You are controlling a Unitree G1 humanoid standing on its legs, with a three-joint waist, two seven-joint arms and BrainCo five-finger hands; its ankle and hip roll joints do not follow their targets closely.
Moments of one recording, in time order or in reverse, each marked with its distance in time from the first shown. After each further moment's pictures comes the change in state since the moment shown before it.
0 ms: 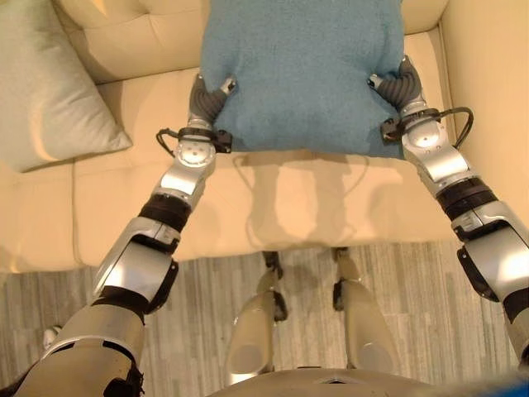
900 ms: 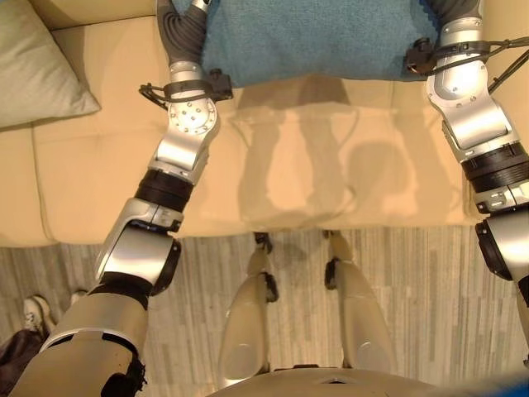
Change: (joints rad) left arm -0.126 -0.020 0.089 -0.196 0.098 -0.101 0.242; right arm -0.128 -0.070 -0.129 -0.224 -0.245 -0.039 -0.221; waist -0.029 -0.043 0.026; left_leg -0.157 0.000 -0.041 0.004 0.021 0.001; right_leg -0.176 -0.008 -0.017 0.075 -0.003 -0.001
